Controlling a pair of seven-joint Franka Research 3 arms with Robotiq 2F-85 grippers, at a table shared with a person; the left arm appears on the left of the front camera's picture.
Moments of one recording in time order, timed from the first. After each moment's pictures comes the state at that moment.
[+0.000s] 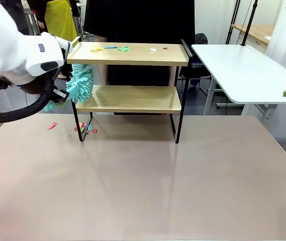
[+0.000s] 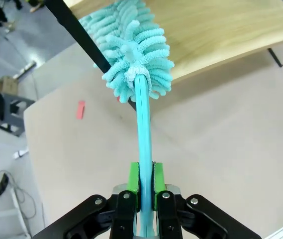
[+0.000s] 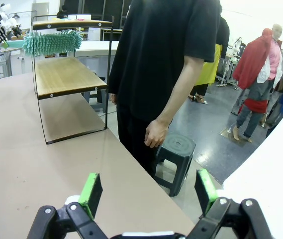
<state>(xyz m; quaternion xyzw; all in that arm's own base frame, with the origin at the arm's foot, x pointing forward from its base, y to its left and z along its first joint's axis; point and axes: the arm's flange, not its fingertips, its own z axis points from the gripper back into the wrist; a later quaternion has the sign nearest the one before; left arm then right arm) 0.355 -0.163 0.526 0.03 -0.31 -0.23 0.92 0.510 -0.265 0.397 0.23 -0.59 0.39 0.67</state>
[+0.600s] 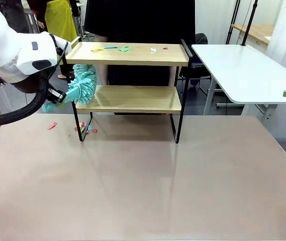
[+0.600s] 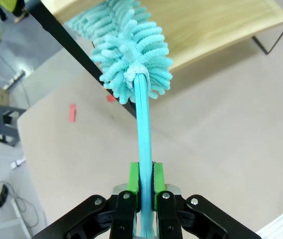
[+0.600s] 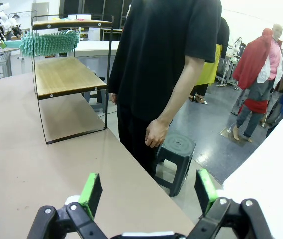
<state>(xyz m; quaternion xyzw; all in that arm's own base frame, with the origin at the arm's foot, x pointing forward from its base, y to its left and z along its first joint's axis) 0.348 -0.163 0.530 0.03 -0.30 -0.27 0.92 0.510 -0.265 0.397 0.23 -0.59 0.39 0.67</state>
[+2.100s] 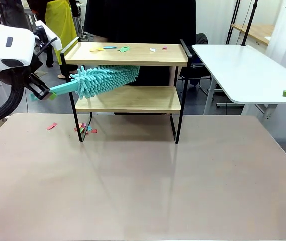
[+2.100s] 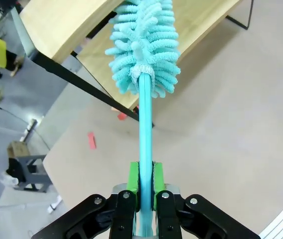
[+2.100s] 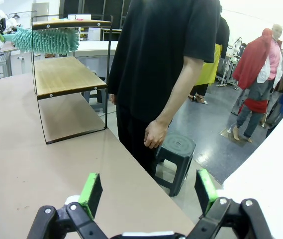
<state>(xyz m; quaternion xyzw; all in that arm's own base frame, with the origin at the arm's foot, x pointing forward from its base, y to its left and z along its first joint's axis) 0.340 -0.134 0.552 0.05 -0.33 -0.41 0.85 0.510 -0.265 0.397 0.23 -0.59 0.39 0.67</state>
